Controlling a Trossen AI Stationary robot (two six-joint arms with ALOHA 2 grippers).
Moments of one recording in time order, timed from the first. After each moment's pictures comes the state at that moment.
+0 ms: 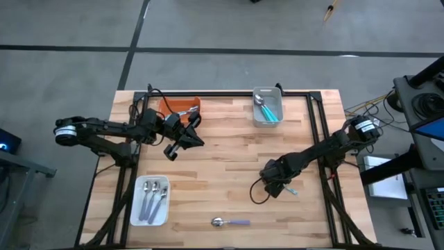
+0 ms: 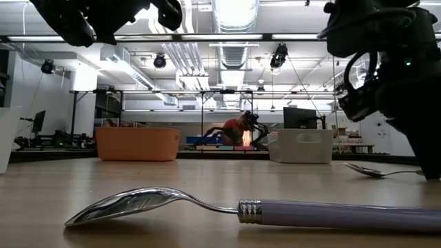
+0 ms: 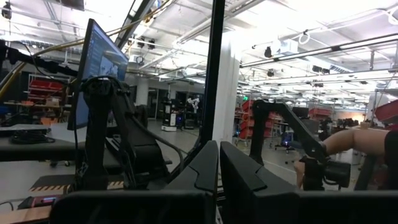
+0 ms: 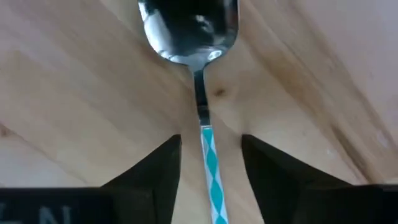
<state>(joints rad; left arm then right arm) 0.21 1.26 0.56 1.14 0.66 -0.36 0.32 1.63 0.83 -0.75 -0.15 1.08</state>
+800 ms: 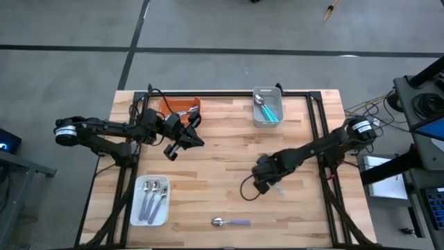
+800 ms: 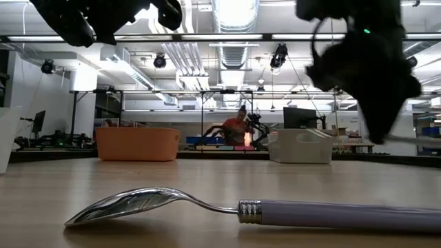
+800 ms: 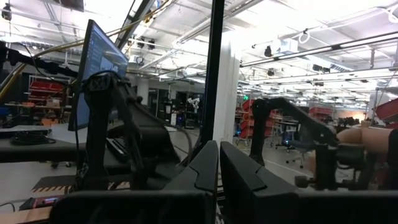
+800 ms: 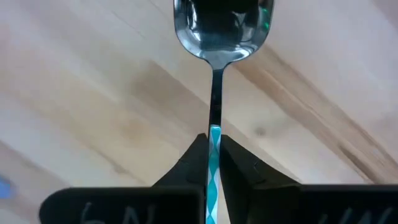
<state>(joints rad) 0.21 1.26 0.56 1.14 0.67 -0.35 0.29 1.64 1.04 -0.87 -0.07 1.17</state>
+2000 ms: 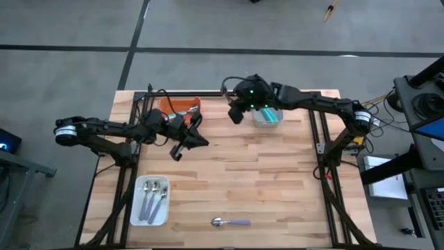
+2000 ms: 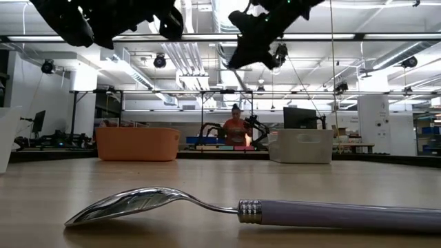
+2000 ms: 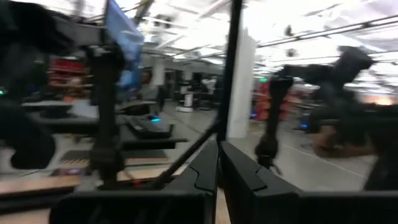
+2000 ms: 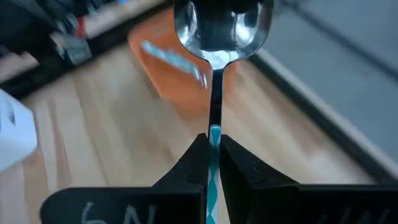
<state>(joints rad) 0.21 1.26 0.56 1.00 0.62 -0.27 -0.36 1.63 1.47 -0.50 -0.01 0.25</state>
